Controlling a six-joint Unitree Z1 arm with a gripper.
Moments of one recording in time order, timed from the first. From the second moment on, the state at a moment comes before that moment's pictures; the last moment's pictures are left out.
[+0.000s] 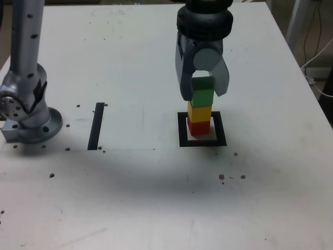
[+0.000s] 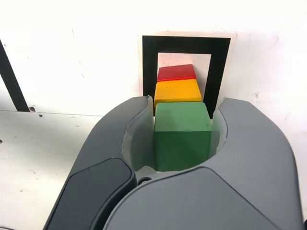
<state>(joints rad) -0.06 1.96 -1.67 1.34 0.03 -0.17</state>
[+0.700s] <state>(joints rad) -0.06 1.95 -1.66 1.33 0.04 -0.15</state>
